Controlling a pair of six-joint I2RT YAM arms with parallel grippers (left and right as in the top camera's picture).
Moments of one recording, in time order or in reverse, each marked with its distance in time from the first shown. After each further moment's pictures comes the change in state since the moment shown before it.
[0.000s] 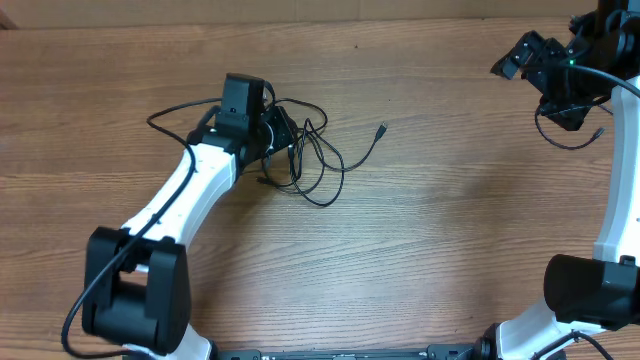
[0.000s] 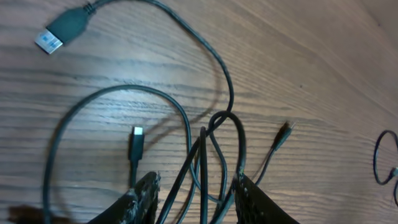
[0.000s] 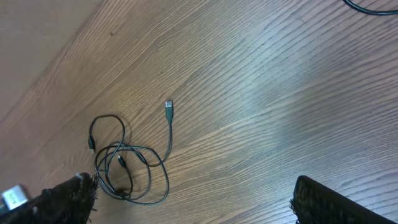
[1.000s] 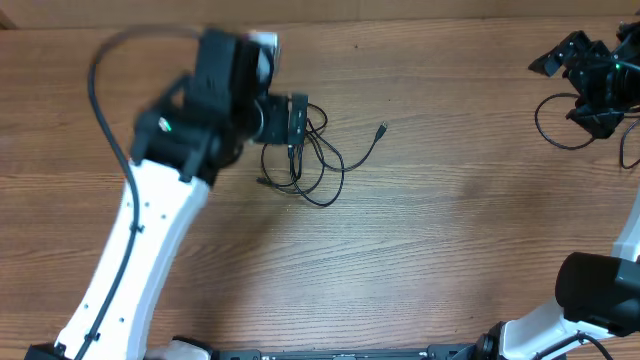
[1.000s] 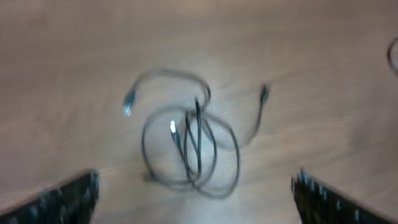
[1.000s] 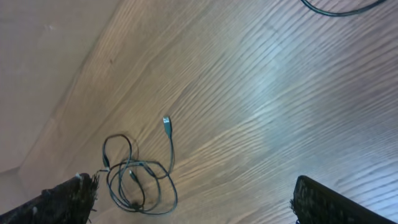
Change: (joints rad) left arm -0.104 -0.290 0.321 -0.551 -0.215 0.499; right arm -0.159 0.000 0.000 -0.010 -0.081 -0.001
